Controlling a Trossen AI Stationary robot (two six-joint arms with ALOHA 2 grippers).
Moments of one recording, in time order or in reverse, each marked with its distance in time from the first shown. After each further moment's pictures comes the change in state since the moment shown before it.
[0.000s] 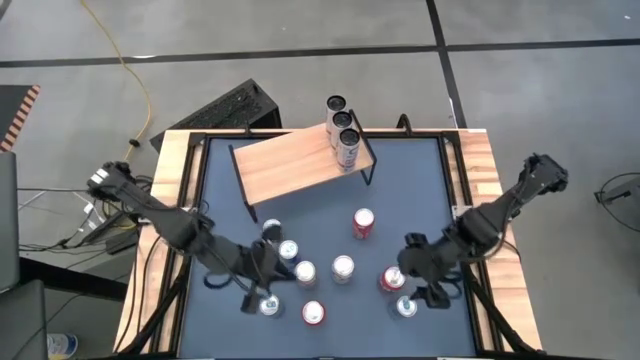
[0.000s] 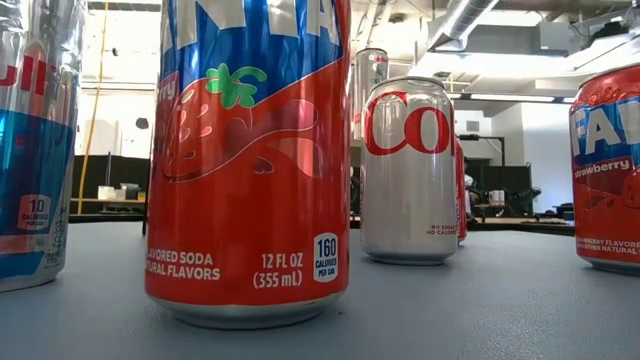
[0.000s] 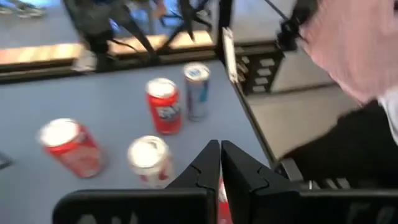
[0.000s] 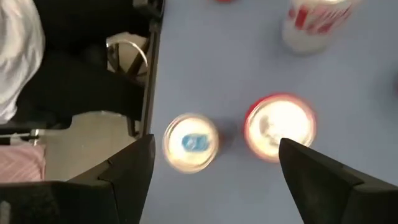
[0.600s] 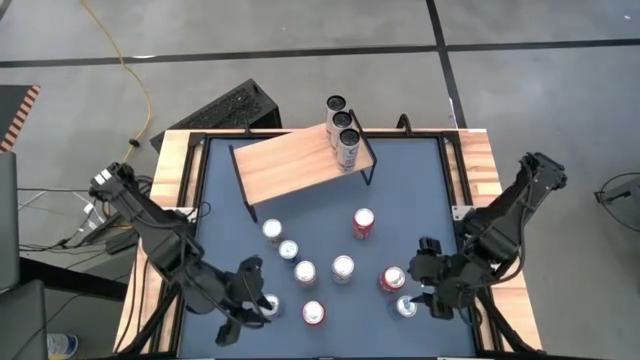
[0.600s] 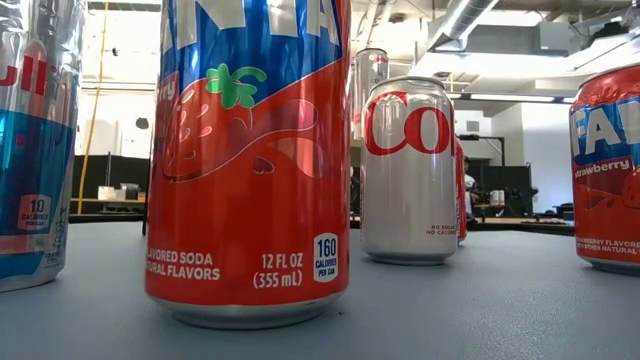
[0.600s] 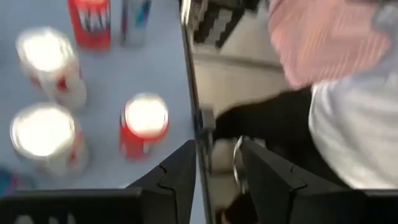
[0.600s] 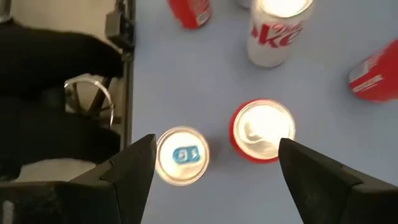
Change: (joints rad) left arm -0.167 0.015 0.047 -0.221 0.072 -0.514; right arm 0.176 -0.001 -0.001 -0.014 0.325 0.222
